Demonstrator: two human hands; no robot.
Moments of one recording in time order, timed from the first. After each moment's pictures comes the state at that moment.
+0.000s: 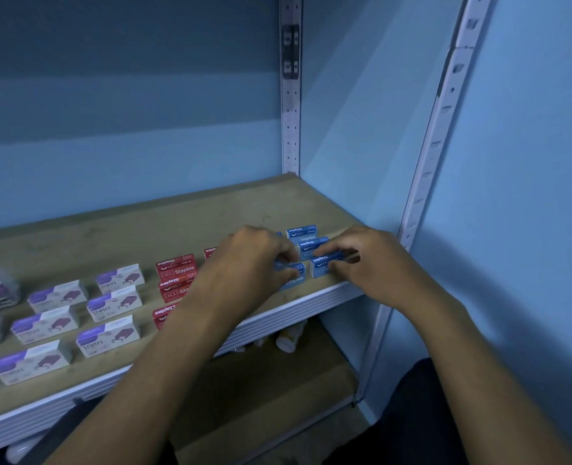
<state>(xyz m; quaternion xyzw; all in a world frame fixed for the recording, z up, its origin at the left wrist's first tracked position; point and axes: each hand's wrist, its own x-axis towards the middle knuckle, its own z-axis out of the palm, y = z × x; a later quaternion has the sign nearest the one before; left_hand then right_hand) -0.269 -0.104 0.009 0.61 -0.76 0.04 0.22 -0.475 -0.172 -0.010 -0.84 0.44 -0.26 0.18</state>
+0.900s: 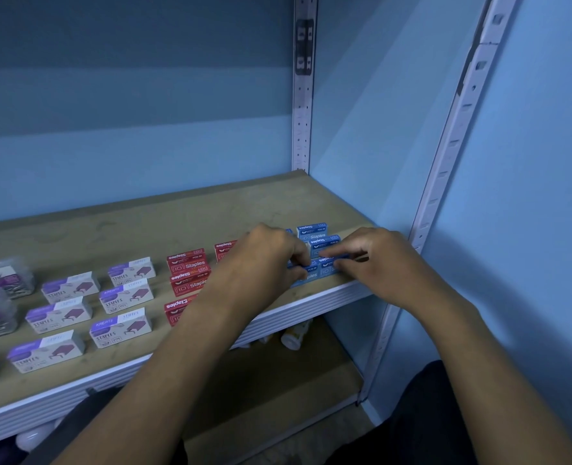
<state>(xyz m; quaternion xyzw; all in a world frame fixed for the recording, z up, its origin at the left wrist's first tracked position) -0.268 -0.108 0.006 0.60 -0.77 0.00 0.21 -0.469 -0.168 -0.007 -0.84 0.45 -0.24 0.19</state>
